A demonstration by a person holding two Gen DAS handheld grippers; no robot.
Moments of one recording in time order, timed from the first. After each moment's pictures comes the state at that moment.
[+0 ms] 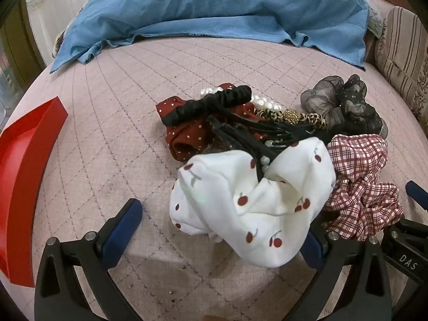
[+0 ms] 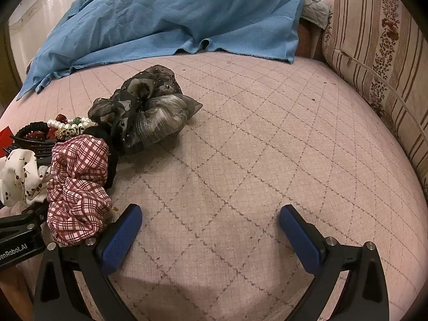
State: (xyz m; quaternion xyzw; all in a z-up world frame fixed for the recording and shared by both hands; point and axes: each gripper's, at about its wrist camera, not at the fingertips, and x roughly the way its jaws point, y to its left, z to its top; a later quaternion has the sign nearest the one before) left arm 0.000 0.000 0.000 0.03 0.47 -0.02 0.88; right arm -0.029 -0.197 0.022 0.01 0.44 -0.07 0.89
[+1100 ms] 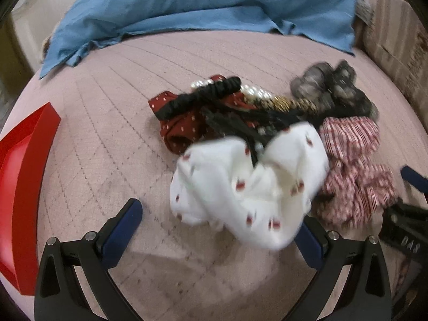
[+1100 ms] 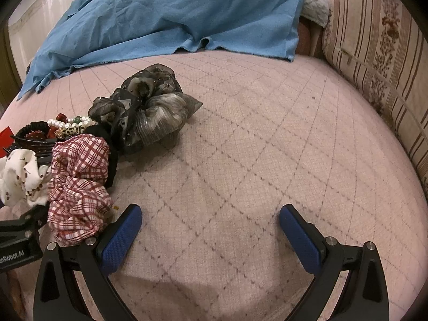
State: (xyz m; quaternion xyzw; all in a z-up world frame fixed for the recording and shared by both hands) left arm -0.005 0.003 0.006 0.06 0.50 -0.06 0.86; right arm -0.033 -0.206 0.019 0.02 0.45 -0.06 0.89
